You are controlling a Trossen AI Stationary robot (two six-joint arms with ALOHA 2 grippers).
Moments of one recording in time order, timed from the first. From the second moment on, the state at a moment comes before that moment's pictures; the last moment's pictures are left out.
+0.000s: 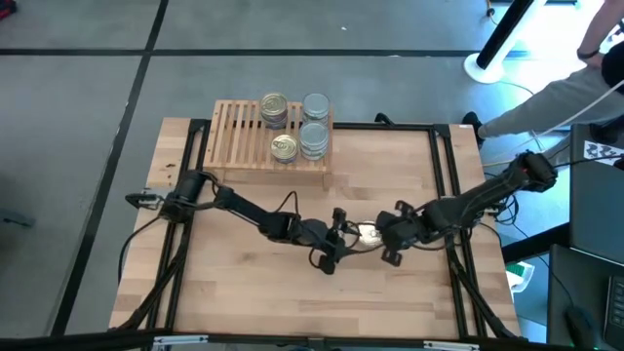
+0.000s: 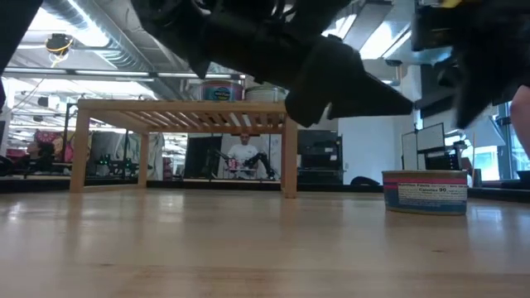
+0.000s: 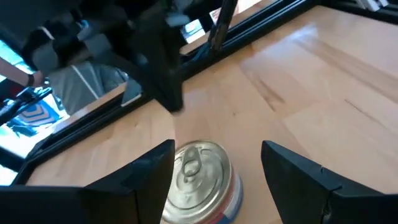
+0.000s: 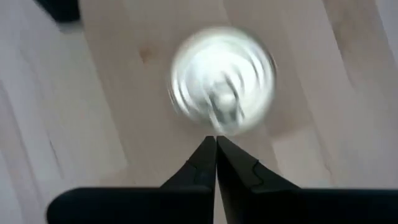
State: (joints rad) left arm -0.21 2.10 1.23 0.54 -0.21 0.44; right arm 0.45 1.32 0.90 -0.83 0.19 0.75
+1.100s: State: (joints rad) left arm -0.17 2.23 1.43 0.23 -0.18 0.40; right arm 0.65 1.40 0.90 -0.93 0.27 0.73
